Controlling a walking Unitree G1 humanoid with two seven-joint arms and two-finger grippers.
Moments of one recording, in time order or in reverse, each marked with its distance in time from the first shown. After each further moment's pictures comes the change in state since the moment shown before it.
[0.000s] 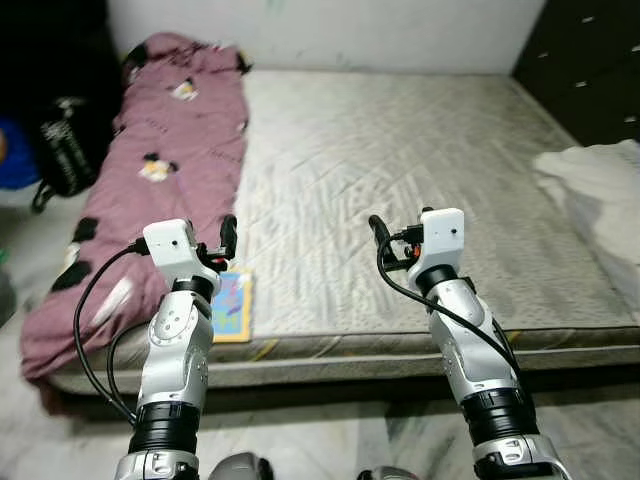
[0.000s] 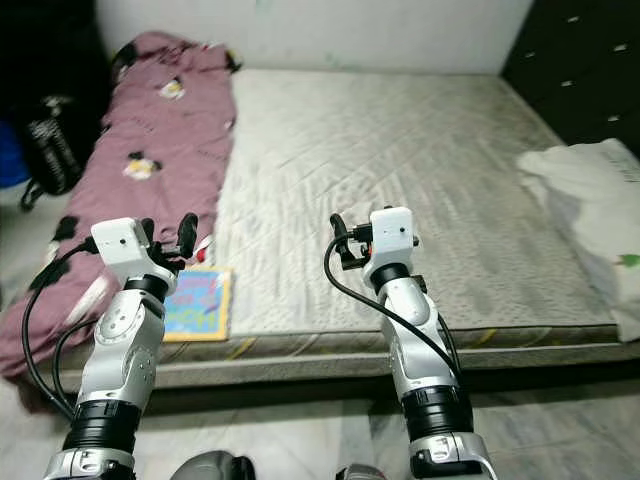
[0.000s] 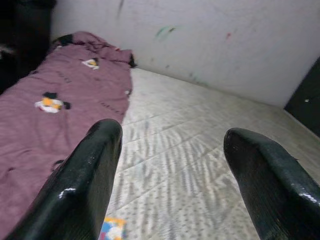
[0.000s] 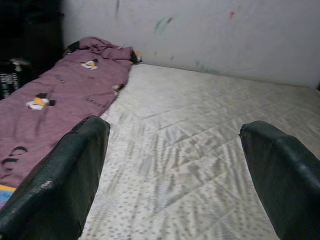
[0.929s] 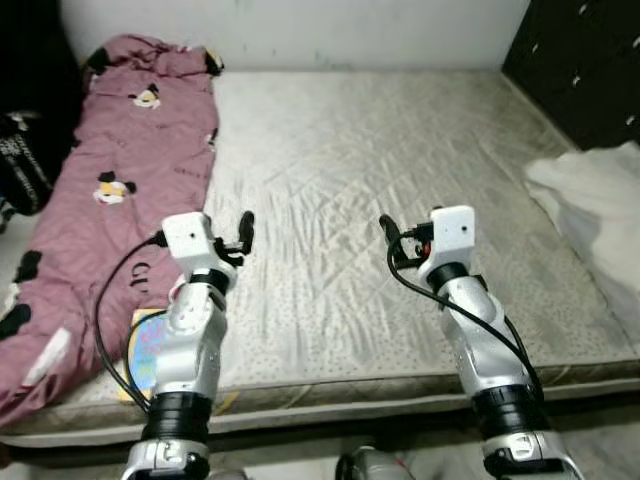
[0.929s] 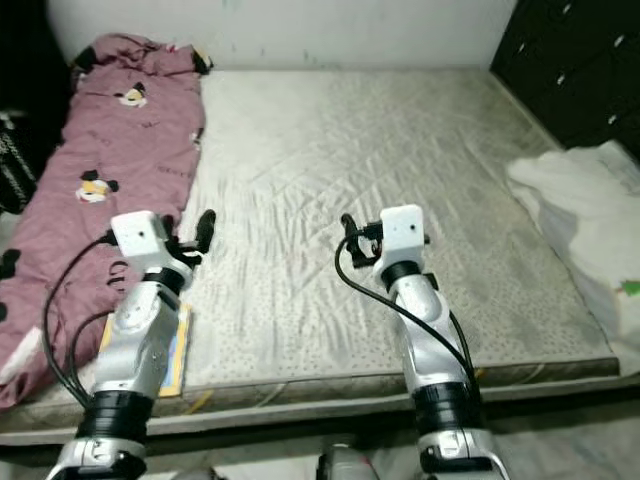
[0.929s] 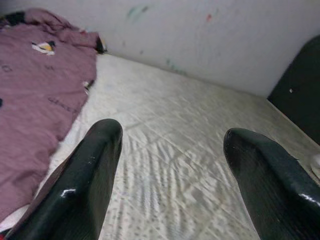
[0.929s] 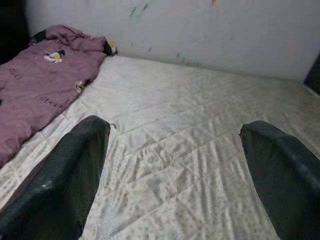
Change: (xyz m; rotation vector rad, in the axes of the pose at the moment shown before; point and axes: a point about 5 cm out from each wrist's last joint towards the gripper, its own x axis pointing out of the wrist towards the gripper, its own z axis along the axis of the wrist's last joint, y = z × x) left arm 0.008 -0.011 0.001 -0.022 0.033 -0.027; right arm 0.001 -0.006 0.001 -0.009 0.014 -0.001
